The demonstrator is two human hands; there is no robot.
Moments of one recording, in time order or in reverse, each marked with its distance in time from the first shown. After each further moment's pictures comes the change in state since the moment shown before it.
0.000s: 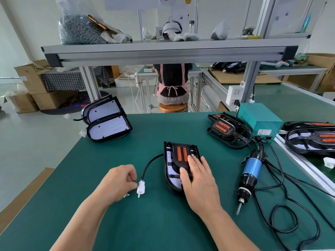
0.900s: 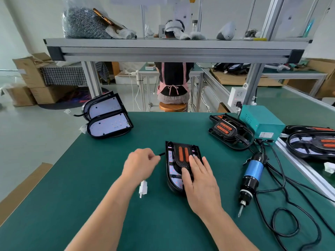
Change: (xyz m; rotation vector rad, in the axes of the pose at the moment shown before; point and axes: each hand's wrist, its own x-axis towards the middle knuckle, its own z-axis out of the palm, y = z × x) left_hand 0.039 0.055 0.018 -0.164 0.153 -0.053; right_hand 0.002 -0.003 0.000 -0.064 0.002 0.005
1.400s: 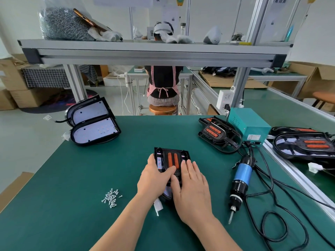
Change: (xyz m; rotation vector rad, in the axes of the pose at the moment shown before) left_hand -0.010 0.034 0.064 -0.445 -0.037 -0.089; right_hand 0.002 -0.001 0.001 -0.178 -0.050 0.016
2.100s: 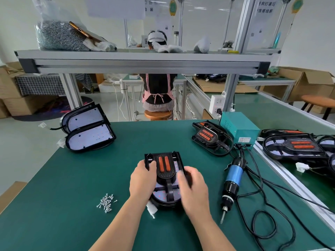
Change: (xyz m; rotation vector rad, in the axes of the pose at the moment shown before) left_hand 0.011 0.001 -0.002 0.041 0.134 -0.106; right_hand -0.001 0.008 -0.015 0.683 0.212 0.194
